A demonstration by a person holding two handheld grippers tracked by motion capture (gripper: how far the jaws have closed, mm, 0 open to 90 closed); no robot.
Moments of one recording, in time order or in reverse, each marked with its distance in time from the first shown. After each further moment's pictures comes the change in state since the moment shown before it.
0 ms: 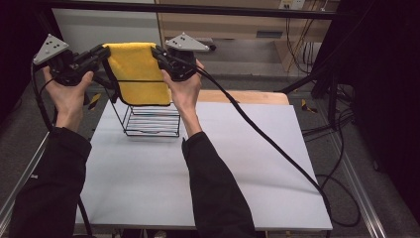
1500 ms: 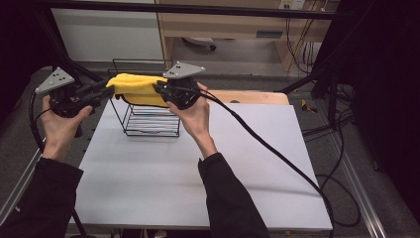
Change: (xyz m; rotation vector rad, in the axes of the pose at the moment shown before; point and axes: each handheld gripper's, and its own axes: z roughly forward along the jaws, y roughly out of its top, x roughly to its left) left arm -0.020 -0.040 -0.044 0.225 -0.096 -0.014; right arm 0.023 -0.034 -0.037 0.241 0.138 -0.110
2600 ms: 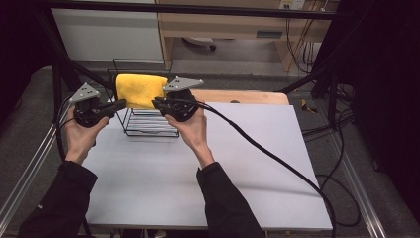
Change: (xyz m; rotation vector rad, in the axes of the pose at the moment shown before) left arm -0.003 -0.049 0.043 0.138 -0.004 -0.025; right arm 0.009 -0.036 0.014 0.070 0.078 0.106
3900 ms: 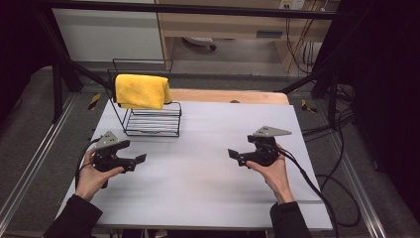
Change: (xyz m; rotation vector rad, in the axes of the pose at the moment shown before) left arm -0.055 -0.114 0.007 0.170 -0.121 -0.004; right arm -0.070 -0.172 -0.164 0.146 -0.171 0.244
